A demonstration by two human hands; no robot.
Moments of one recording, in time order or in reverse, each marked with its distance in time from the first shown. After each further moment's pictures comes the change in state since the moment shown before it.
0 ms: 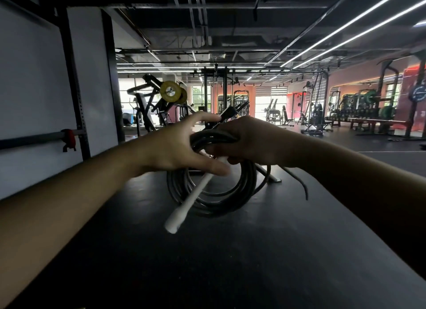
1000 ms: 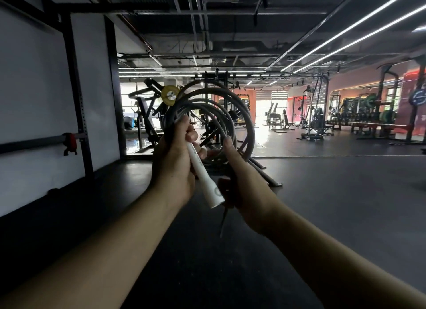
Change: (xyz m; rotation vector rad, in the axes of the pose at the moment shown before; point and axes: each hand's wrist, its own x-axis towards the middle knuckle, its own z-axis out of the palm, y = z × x) left_hand 0.024 -0.002 0.058 -1.116 0.773 0.010; right_hand -0.023 -0.001 0.082 1.049 0.291 0.292
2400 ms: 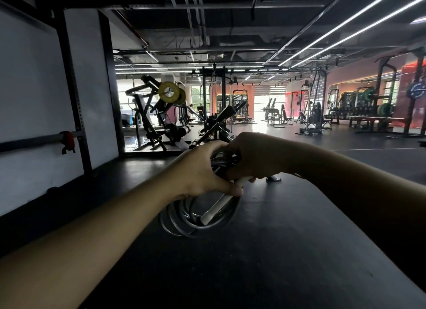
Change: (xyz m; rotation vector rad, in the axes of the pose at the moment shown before) left_hand -0.001 -0.006 -0.014 1.178 -0.735 0.077; right_hand 0.026 -0.067 -0.039 -1.310 -0.335 -0.055
